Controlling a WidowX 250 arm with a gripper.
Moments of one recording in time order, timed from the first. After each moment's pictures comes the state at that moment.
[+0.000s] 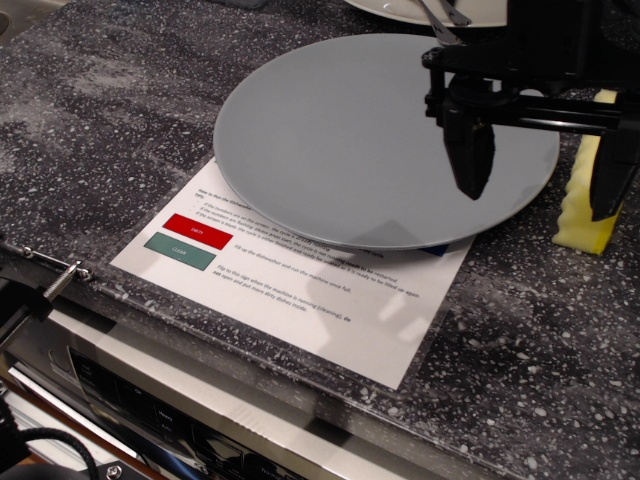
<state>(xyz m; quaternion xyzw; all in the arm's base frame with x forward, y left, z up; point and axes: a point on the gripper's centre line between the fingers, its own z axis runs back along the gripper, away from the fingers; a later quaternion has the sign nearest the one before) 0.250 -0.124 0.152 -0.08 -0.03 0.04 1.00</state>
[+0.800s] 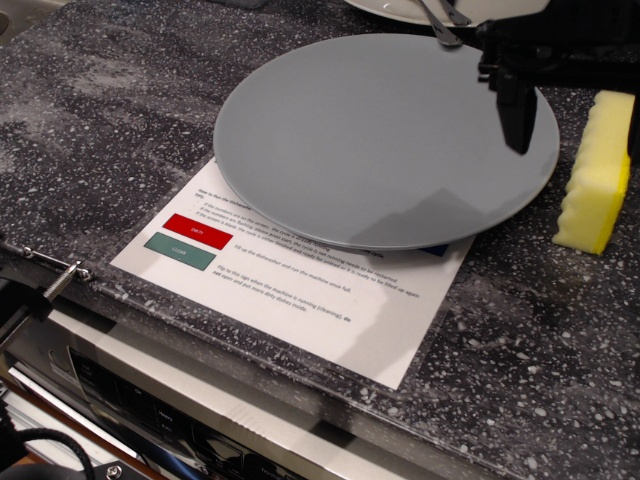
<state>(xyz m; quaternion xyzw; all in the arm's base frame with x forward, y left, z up) 0.316 -0.130 0.141 -0.07 -0.07 0.09 0.99</state>
